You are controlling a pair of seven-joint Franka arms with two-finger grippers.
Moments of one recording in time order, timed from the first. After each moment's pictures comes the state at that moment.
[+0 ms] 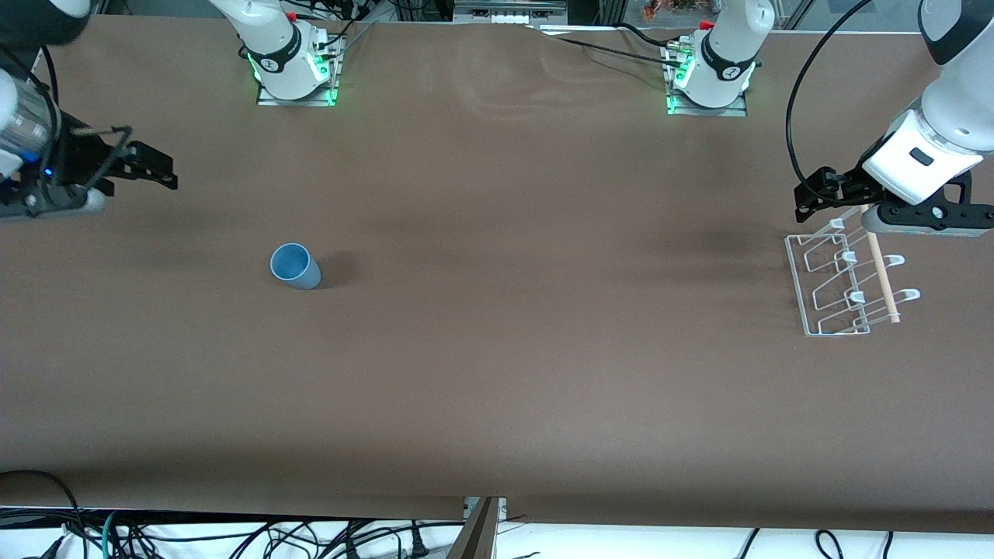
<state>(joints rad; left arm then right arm) -0.04 0.00 -0.06 -1.71 0.02 1.73 -0.06 -0.08 0.05 0.12 -1.67 0.02 1.56 -0.08</state>
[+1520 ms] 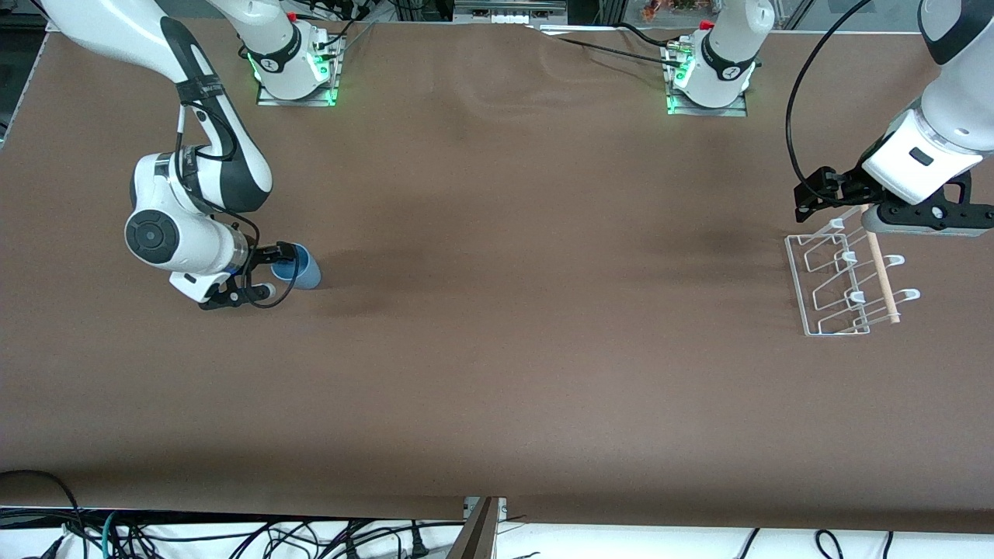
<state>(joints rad) -0.04 0.00 -0.06 -1.71 0.02 1.73 -0.06 0.01 0.37 0.12 -2.01 -0.06 2.13 -0.04</state>
